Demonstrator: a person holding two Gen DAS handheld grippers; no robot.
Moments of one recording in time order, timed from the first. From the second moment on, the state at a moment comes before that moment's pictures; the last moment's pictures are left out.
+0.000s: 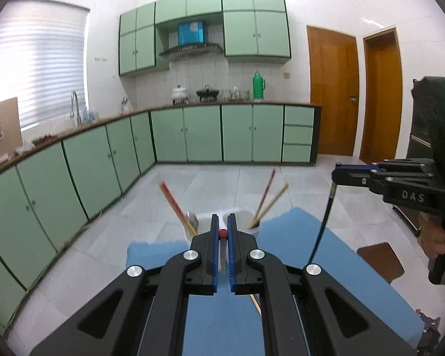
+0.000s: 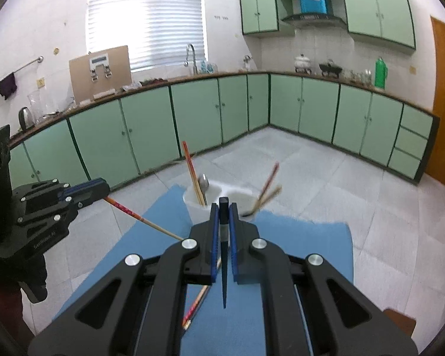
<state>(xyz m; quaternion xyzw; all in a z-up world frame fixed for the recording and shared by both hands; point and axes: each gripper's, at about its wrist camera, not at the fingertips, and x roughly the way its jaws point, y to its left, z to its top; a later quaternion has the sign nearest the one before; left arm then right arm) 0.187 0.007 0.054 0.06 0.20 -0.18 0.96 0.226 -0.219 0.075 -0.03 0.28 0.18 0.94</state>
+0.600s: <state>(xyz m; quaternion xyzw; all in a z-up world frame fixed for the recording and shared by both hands) 0.257 -0.004 0.093 0.07 0.16 -0.18 0.97 0.331 -0.209 0.127 -0.01 0.18 0.16 0.97</state>
